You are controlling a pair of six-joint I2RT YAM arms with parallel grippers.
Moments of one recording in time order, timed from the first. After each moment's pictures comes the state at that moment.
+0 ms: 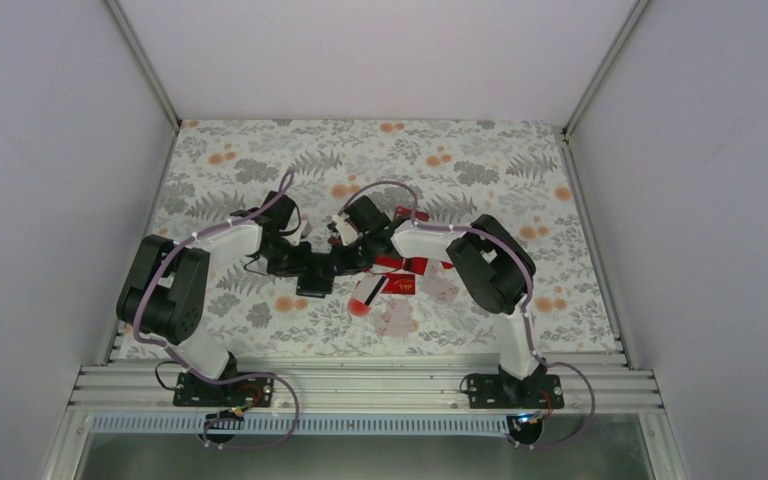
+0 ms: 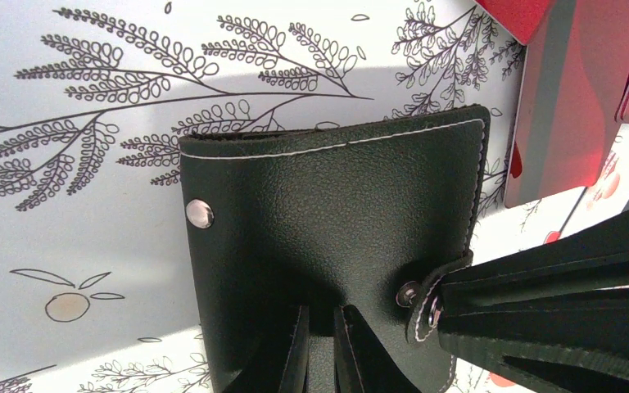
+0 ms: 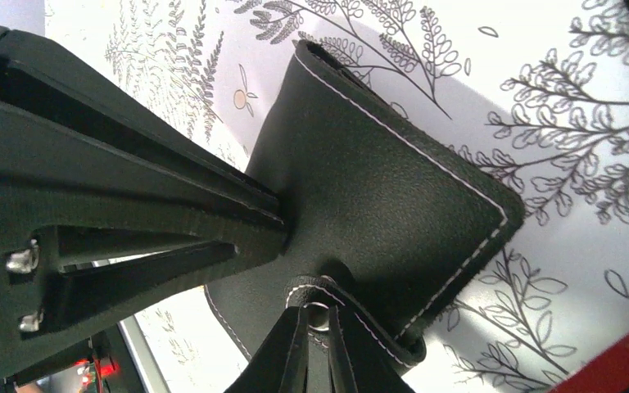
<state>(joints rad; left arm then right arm) -0.32 1.64 0.88 -0.61 0.38 -0.33 0.80 2.07 1.30 -0.22 -0.62 0.53</state>
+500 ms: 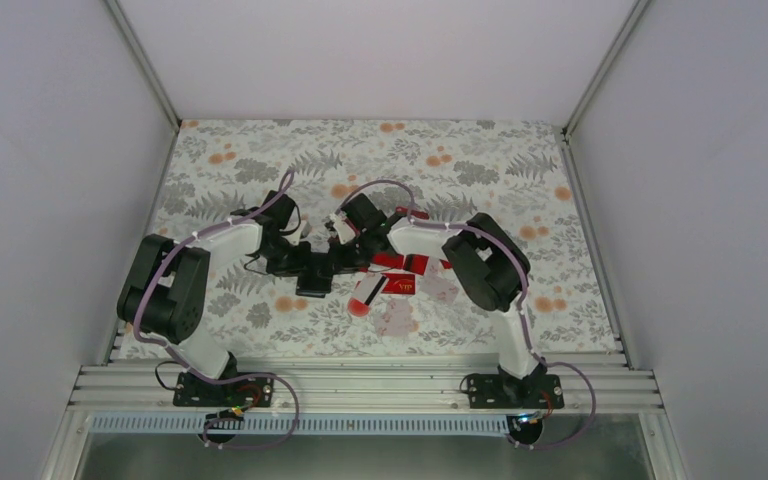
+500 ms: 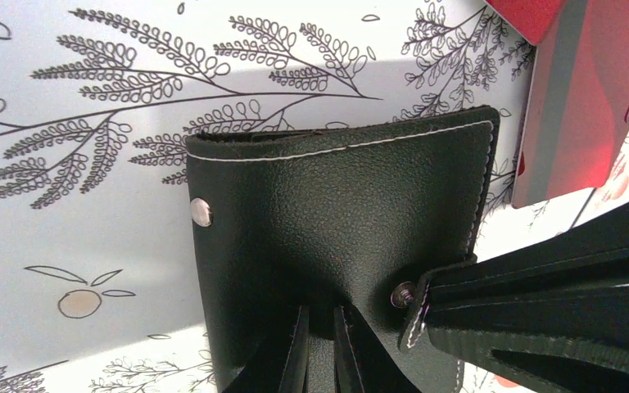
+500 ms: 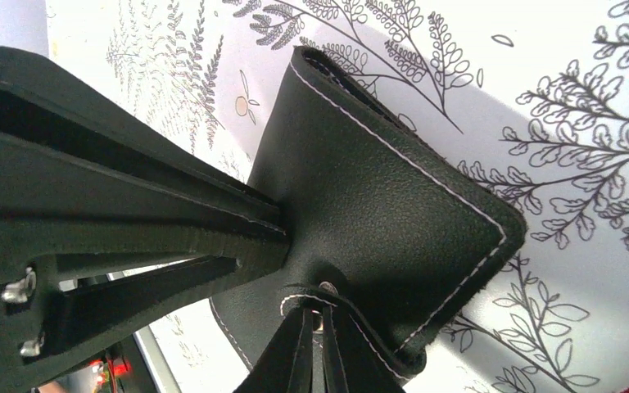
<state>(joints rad) -0.32 1.64 0.89 -0.62 0.38 -0.32 0.80 2.11 1.34 -0.24 -0.65 0.54</state>
